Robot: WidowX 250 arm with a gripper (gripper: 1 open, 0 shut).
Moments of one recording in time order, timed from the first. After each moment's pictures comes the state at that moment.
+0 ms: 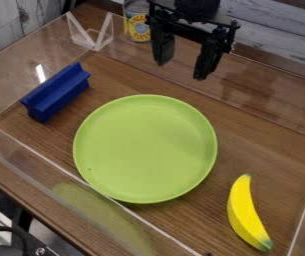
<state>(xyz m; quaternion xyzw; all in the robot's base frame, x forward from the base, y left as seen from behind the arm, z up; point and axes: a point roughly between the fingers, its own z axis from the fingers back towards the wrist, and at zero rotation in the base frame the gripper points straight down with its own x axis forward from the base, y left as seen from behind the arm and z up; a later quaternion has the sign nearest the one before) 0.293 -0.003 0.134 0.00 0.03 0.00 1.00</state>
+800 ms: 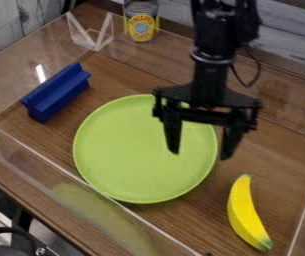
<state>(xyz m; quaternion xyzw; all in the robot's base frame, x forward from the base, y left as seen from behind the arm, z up) 0.232 -0.073 0.088 -0.02 0.06 0.20 0.98</state>
